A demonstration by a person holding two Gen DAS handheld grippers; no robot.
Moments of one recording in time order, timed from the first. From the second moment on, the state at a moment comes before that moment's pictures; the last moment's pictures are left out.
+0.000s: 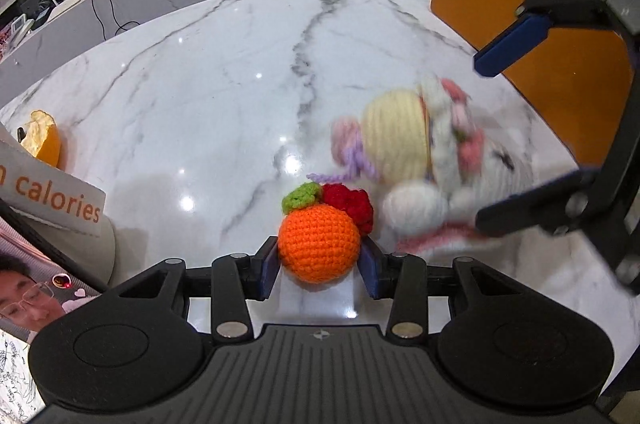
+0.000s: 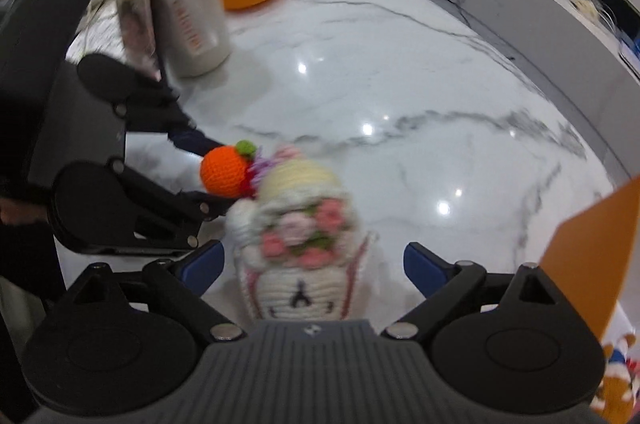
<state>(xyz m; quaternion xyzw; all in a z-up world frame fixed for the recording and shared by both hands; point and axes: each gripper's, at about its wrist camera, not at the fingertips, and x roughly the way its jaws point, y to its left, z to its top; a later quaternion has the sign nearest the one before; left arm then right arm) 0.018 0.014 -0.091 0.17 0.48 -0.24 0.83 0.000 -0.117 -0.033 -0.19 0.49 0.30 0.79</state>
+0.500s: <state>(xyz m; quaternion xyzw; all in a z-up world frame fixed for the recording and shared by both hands) 0.010 0.020 -0.088 0.17 0.48 -0.24 0.82 0.016 -0.089 -0.077 -0.24 0.53 0.28 0.77</state>
